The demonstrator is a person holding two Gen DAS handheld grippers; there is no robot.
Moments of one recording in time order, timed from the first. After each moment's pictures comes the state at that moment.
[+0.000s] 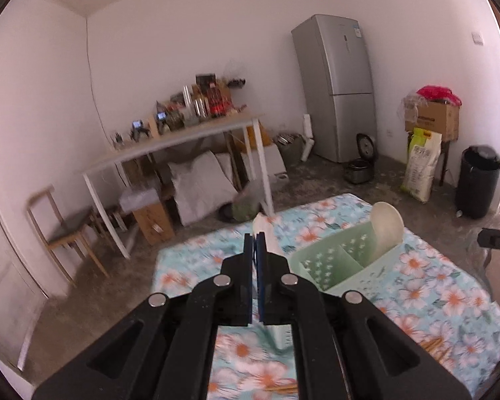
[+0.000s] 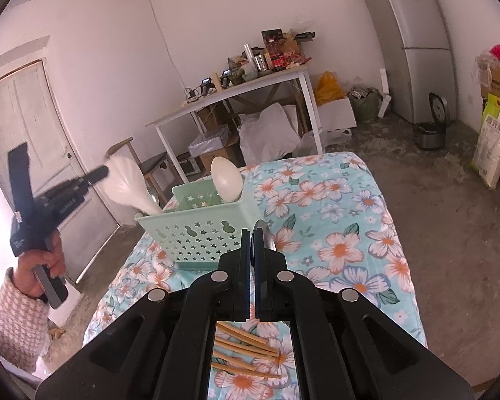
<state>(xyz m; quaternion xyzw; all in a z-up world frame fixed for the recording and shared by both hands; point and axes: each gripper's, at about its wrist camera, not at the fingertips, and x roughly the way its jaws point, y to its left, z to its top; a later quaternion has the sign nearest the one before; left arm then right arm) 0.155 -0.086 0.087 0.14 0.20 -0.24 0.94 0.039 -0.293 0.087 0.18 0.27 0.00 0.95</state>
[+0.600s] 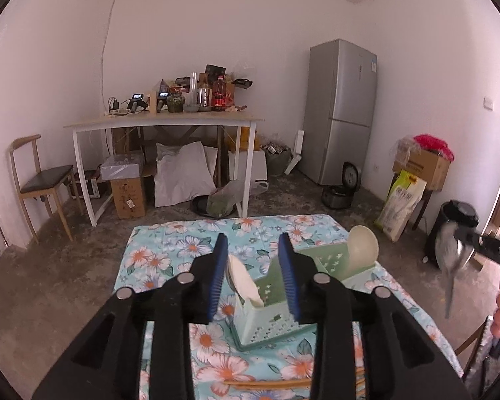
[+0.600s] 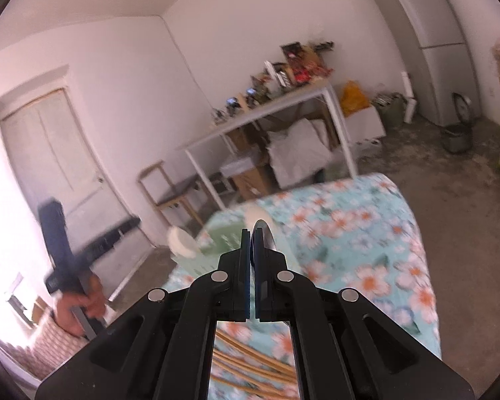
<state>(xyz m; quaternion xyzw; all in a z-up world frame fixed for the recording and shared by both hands) 0.150 -0.049 0.089 0.01 0.22 -0.27 0.94 0.058 -0.305 0.135 0.23 0.20 0.09 0.95</state>
